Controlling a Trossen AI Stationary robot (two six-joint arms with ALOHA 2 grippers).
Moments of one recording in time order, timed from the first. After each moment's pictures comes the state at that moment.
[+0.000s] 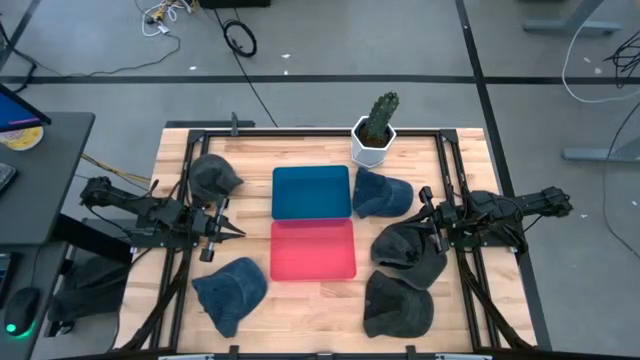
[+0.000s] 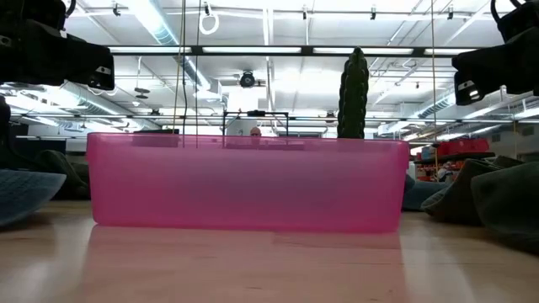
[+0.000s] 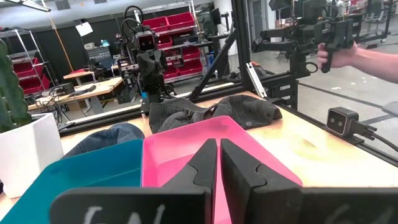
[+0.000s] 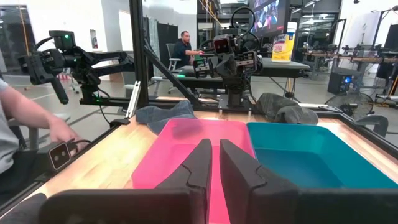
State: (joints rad) left arm -0.35 0.04 0.01 0.06 -0.16 0.17; right arm 0.20 0.00 0.02 0.01 0.02 -0.02
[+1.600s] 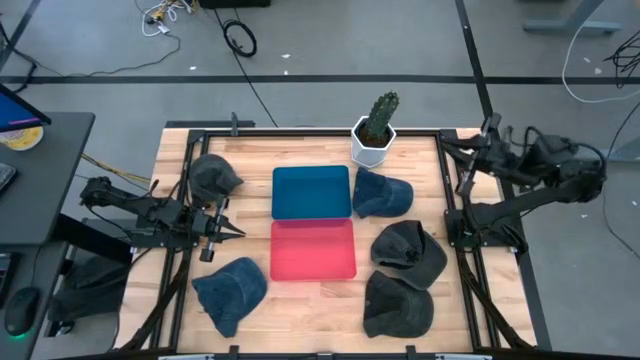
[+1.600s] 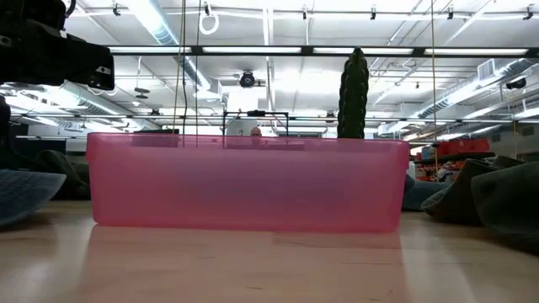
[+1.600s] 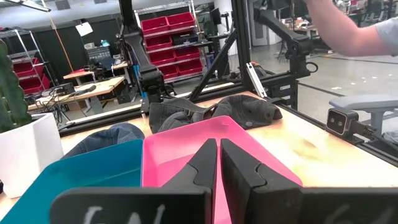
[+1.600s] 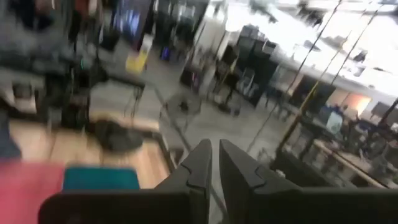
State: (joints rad) left arm -0.35 0.04 0.01 0.06 -0.16 0.17; right arm 0.20 0.59 1.09 -0.51 0.61 -0.43
